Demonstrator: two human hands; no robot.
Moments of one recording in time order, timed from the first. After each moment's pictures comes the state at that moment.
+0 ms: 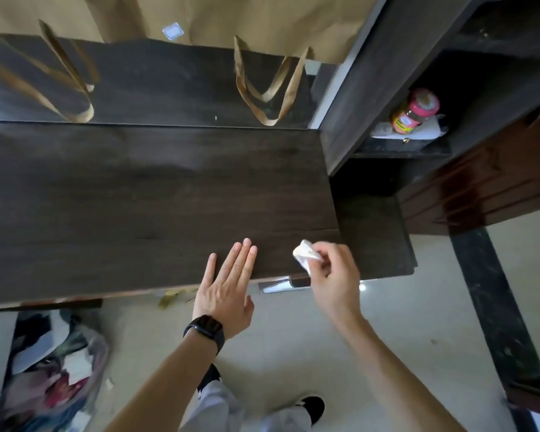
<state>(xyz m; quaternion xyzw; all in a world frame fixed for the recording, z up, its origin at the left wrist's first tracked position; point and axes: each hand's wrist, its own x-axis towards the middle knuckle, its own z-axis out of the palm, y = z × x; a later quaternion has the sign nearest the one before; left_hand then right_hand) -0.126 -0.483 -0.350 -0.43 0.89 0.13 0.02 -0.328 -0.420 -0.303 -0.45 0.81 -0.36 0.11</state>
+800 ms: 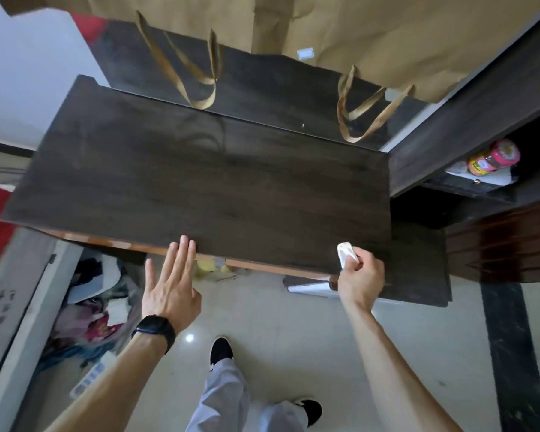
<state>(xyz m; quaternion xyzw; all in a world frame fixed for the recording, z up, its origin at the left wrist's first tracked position) 0.061 -0.478 -0.337 -0.65 0.74 0.18 0.05 -0.268 -0.458 -0.302 -0.29 0.89 -0.32 0.13</state>
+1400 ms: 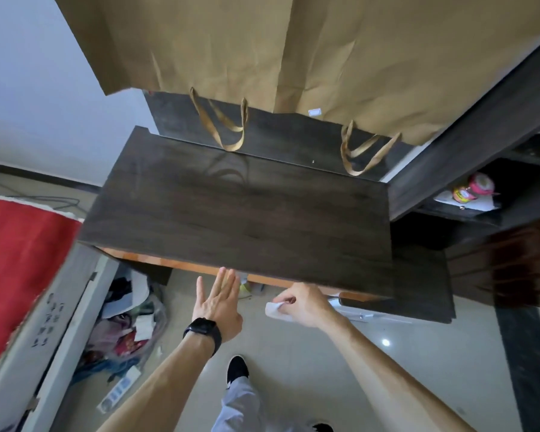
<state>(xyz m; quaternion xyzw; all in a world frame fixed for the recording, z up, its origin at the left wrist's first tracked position) 0.041 -0.466 -0.267 -0.57 0.76 0.25 0.18 -0.170 -0.460 -0.234 -0.60 0.66 0.00 0.45</state>
